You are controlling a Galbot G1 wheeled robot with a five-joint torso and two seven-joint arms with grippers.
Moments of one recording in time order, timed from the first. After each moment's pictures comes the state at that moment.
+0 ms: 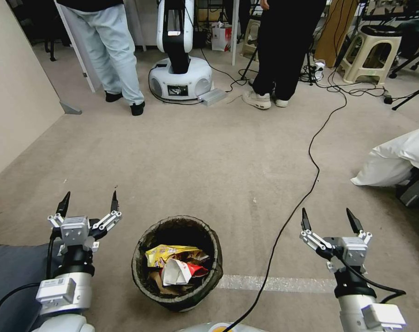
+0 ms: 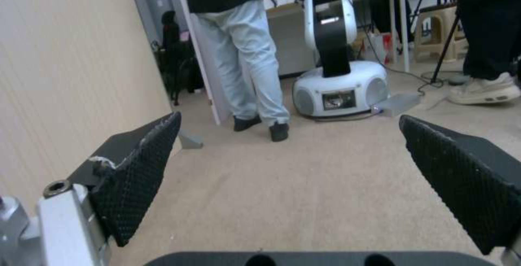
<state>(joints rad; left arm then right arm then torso) 1.86 -1.49 -0.73 -2.35 0.03 -0.10 -0.13 -1.95 1.36 0.57 2.29 0.04 0.24 0.20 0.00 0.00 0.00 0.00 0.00</state>
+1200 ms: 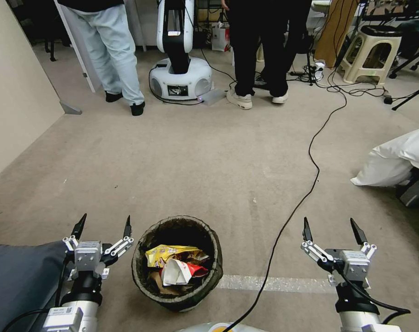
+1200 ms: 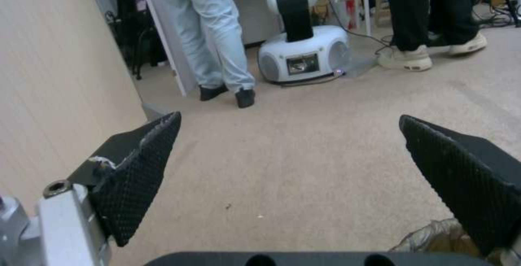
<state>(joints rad) 2.00 -1.48 -0.70 -2.36 0.03 -0.13 -0.07 -2.01 1.41 0.56 2.29 -0.04 0.29 0.21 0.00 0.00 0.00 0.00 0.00</state>
